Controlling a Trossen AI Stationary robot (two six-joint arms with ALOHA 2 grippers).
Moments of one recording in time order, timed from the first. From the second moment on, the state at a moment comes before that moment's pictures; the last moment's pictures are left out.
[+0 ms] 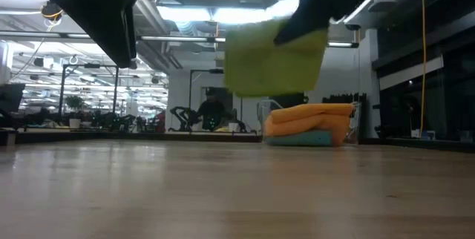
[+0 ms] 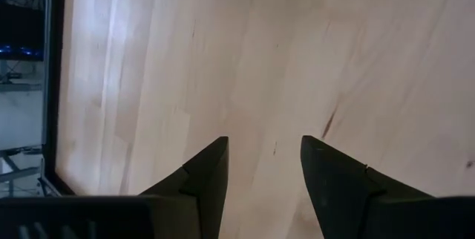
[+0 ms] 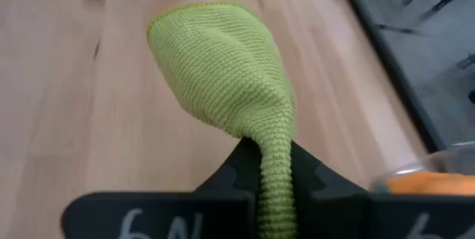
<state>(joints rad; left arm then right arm) -0.59 2.02 1.66 -1.44 -0.57 -0.91 0.29 1.53 1.00 -0.23 0.58 0.07</state>
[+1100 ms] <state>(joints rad) -0.54 2.02 1.66 -1.41 -0.57 -0.88 -0.52 1.20 1.00 -0.38 0.18 -0.41</state>
